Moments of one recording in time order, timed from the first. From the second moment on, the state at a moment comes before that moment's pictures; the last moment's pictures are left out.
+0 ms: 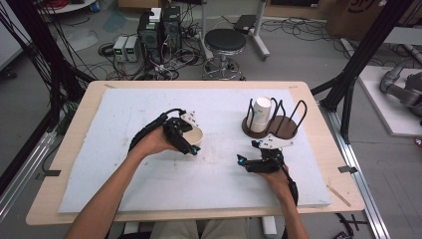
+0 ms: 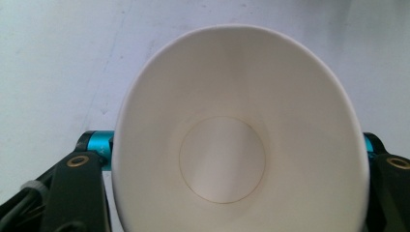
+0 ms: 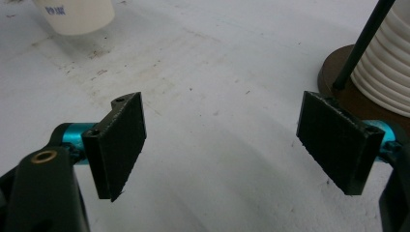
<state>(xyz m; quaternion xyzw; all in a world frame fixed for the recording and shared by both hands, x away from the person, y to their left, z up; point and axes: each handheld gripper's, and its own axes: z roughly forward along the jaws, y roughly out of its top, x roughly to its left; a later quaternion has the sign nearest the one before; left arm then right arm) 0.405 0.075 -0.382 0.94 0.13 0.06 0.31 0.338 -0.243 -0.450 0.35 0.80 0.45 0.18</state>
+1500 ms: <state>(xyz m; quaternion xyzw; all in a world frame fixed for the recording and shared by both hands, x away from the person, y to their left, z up) 0.413 0.063 -0.419 0.94 0.16 0.03 0.30 0.337 -0.243 -0.450 0.35 0.80 0.45 0.18</state>
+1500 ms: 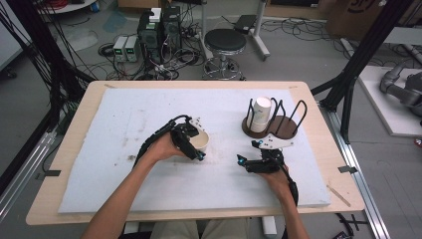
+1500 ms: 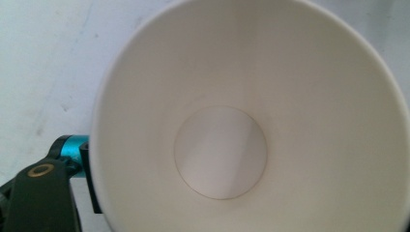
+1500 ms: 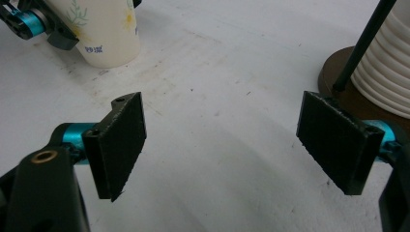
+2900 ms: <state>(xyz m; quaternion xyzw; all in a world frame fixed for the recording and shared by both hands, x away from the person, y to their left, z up) 0.364 0.176 -0.413 0.86 0.23 0.09 0.44 0.334 -0.243 -0.451 0.34 0.80 0.45 0.19</state>
